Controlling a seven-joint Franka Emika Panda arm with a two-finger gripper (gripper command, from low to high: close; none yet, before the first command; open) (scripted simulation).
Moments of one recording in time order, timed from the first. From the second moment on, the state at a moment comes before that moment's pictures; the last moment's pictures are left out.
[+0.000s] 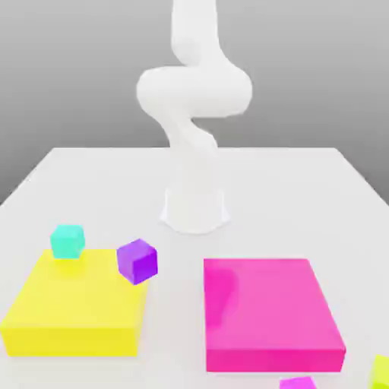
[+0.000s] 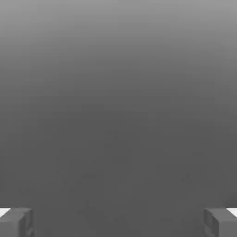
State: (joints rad) arm 0.03 -0.71 0.00 -2.29 0.00 2.32 0.75
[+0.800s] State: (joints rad) arm 0.29 0.17 0.12 -2.15 -0.05 2.51 0.34
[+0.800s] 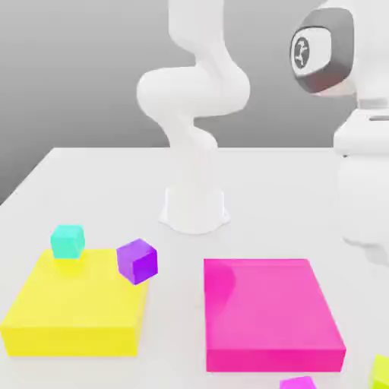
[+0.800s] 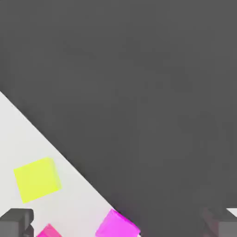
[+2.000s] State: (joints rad) arm 0.02 0.02 -0.16 -2.44 -0.19 2.47 0.31
